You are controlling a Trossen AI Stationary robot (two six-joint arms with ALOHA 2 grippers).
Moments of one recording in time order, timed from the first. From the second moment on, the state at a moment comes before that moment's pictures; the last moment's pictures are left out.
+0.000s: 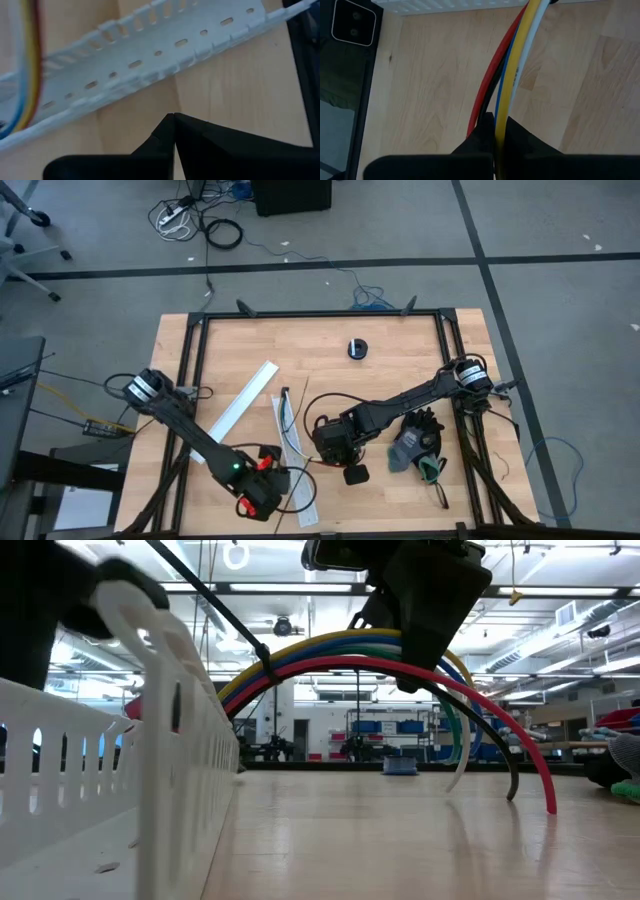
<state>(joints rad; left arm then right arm) -0.70 1.79 1.22 -0.63 -0.22 -0.50 0.31 1.99 1.60 -0.80 -0.21 0.11</state>
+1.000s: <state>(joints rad) -0.58 1.95 1.20 -0.18 -0.21 -0.31 0.37 1.99 1.60 -0.84 -0.24 0.30</state>
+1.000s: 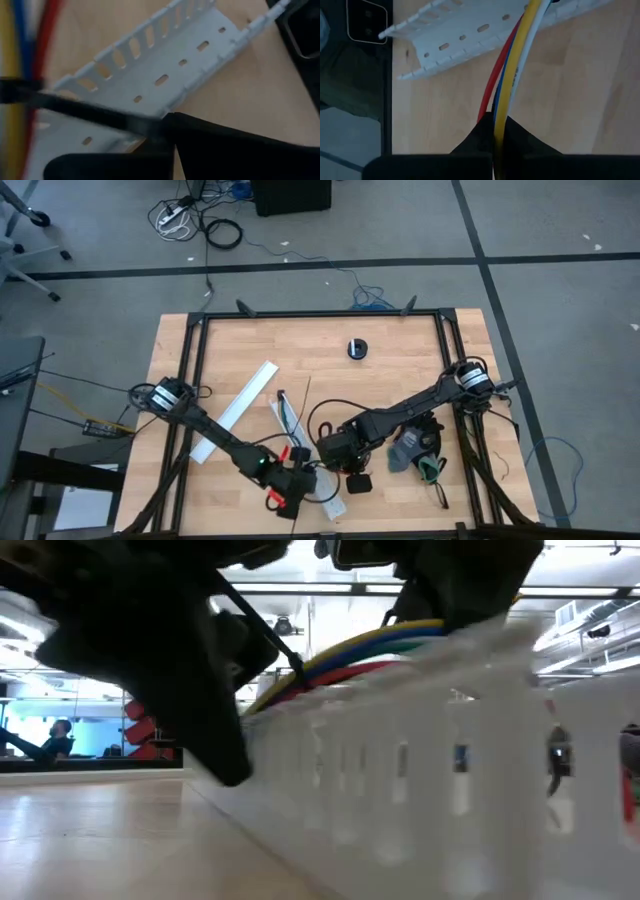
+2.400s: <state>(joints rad) -0.46 1.79 1.20 -0.54 -0.51 0.21 0.44 1.99 1.65 -0.98 -0.30 0.62</state>
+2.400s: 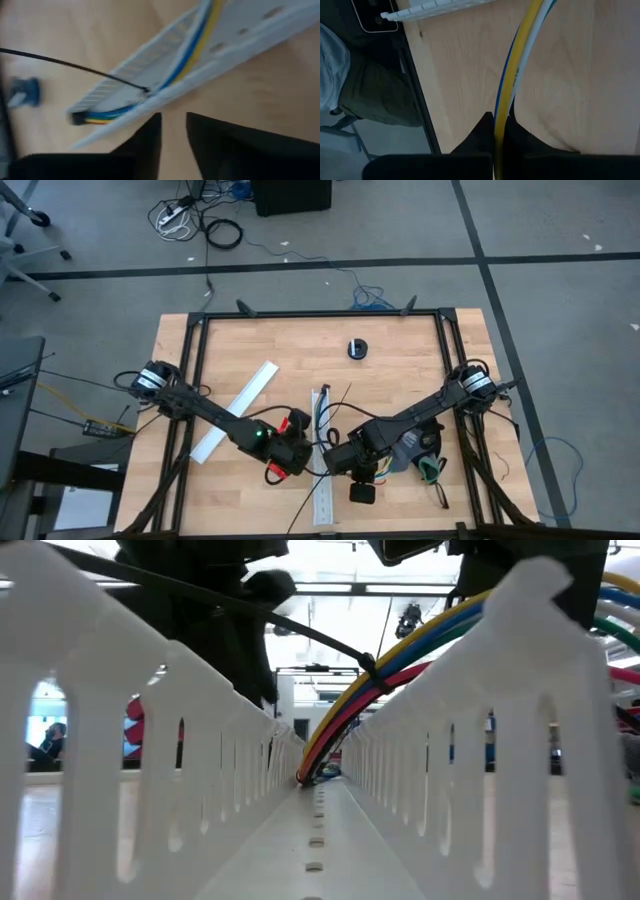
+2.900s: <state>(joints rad) -0.38 1.79 1.16 -0.49 -0.72 0.88 0.44 1.99 1.65 -0.98 -0.34 0.59</state>
